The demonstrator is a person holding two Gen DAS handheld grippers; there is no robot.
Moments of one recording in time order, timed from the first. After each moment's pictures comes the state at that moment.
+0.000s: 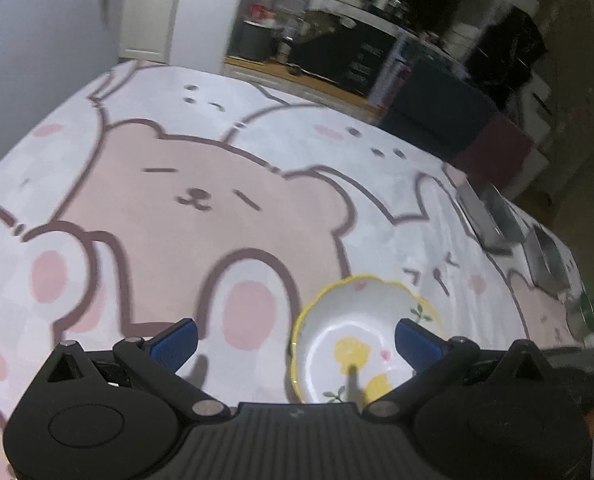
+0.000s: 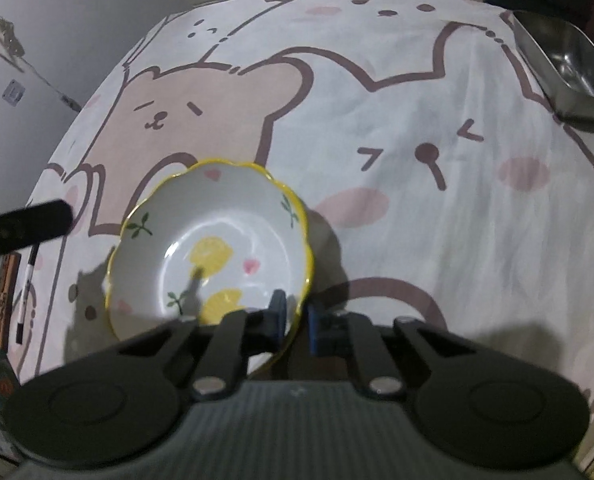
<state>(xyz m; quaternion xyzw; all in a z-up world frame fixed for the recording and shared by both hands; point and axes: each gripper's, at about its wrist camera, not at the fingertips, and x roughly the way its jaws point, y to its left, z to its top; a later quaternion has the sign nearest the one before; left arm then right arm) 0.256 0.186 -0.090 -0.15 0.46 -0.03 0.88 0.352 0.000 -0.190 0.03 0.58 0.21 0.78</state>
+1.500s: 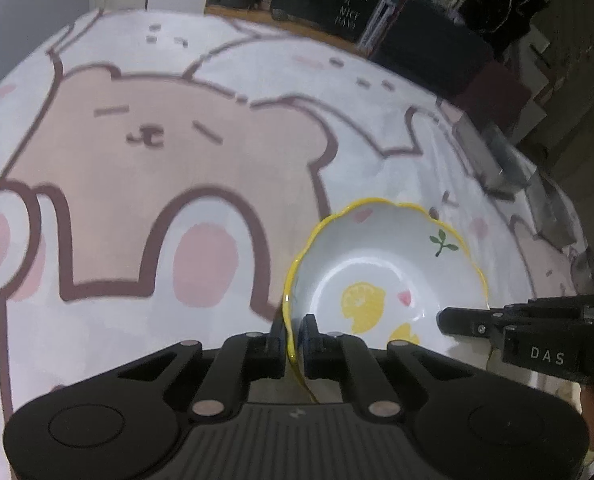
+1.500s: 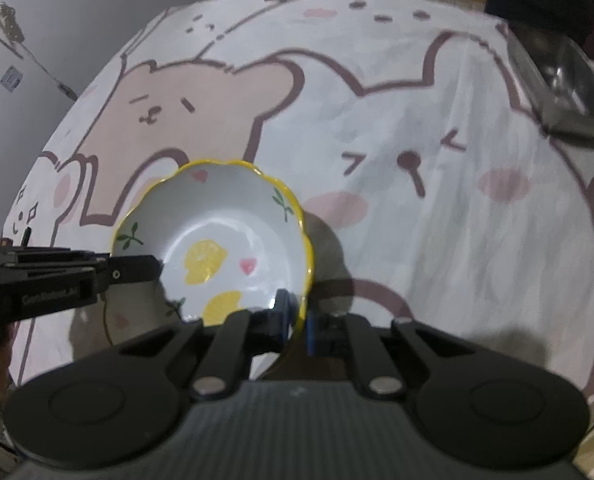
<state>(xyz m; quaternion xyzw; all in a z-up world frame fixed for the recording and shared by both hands) 0.273 0.158 -0.119 -0.14 0.51 -0.05 0.84 0.356 -0.011 -0.177 0.00 0.57 0.22 0.79</state>
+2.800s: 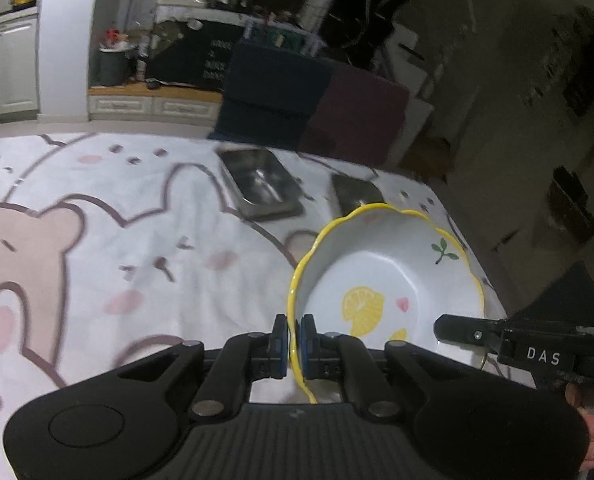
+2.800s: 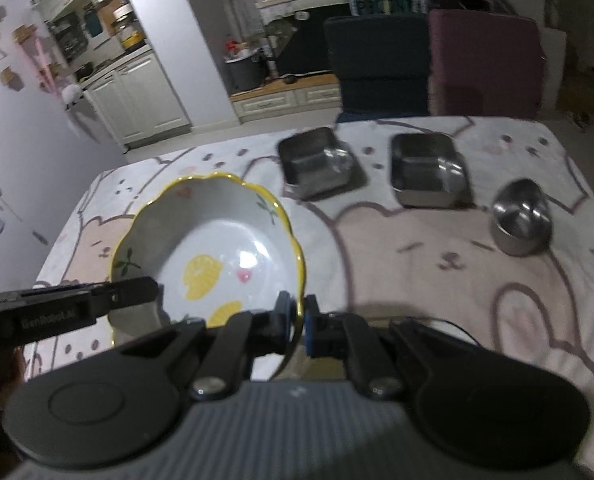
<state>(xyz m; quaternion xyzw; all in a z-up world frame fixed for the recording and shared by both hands) 0.227 -0.064 -0.014 -0.09 0.44 -0.18 0.88 0.246 -0.234 -0.059 0.12 0.45 0.09 0.88</state>
